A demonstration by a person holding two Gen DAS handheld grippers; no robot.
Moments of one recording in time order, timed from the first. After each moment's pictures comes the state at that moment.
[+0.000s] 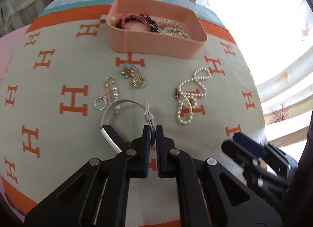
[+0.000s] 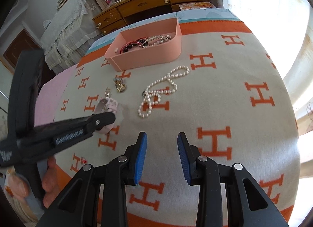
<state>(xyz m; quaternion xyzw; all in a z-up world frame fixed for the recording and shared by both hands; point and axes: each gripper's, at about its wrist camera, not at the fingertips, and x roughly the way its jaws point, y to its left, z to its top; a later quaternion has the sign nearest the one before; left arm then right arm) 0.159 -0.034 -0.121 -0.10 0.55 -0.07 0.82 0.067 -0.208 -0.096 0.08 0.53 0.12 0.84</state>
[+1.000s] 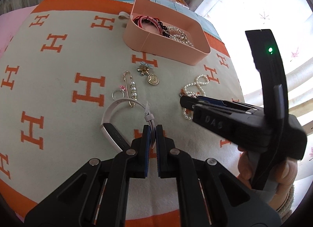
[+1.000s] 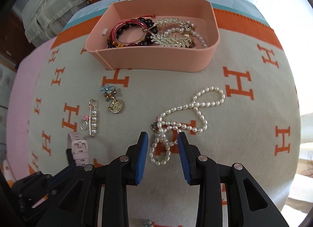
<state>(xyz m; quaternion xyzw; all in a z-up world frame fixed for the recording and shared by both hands) 0.146 0.013 -0.121 -0.18 0.55 -0.11 0.81 0.173 -0.118 -0.126 -0.03 0.62 0.07 0.78</state>
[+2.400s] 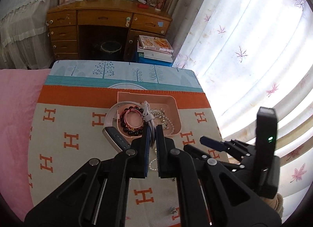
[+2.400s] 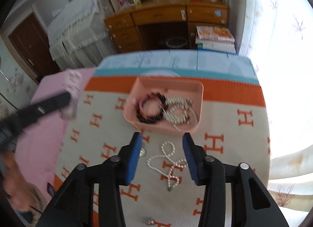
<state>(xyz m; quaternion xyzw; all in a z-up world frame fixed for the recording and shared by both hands) 0.223 0.018 0.060 -0.11 0.45 -0.12 0.88 0.186 -0.154 0.029 0.00 0.52 0.13 0.84</state>
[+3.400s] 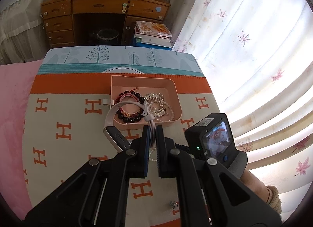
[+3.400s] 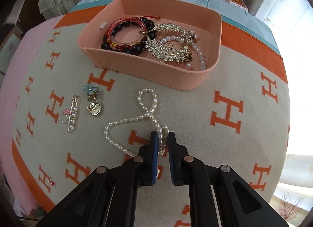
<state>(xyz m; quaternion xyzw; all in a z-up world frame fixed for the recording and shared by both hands) 0.230 0.001 0.023 -0.10 0.49 -0.13 0.86 0.197 -0.149 -0.134 -0.10 0.62 0.12 0.77</state>
